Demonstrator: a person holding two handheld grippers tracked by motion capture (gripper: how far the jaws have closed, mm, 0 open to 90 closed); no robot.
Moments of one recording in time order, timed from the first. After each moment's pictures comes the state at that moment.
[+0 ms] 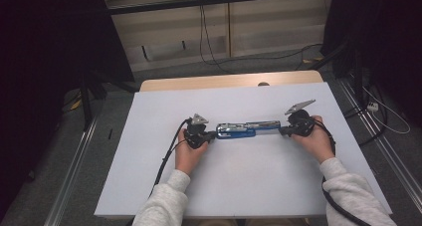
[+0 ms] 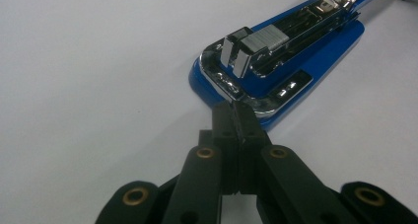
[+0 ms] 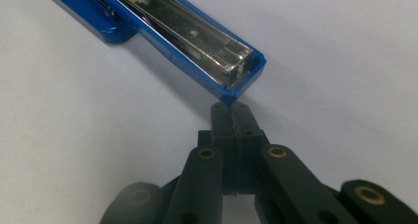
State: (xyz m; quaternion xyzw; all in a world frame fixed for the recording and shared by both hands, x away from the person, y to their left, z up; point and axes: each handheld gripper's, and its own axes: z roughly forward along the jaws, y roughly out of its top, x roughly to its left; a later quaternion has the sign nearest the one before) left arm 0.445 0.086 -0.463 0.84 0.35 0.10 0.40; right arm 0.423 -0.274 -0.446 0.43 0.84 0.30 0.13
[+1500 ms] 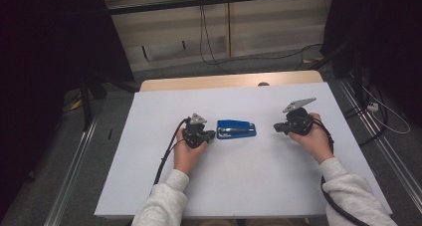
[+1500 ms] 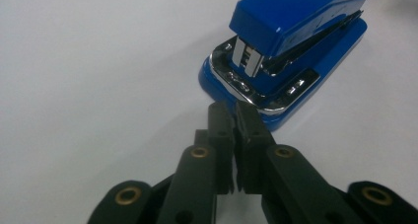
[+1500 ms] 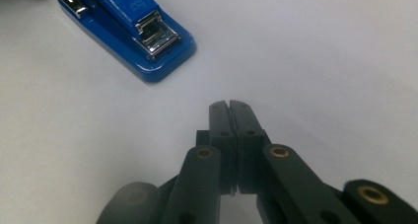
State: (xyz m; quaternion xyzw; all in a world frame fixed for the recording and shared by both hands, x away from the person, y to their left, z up) left arm 0.446 0.092 -0.459 0.84 0.35 0.10 0.41; right arm 0.420 -0.264 -0.432 0.40 0.84 0.34 0.14
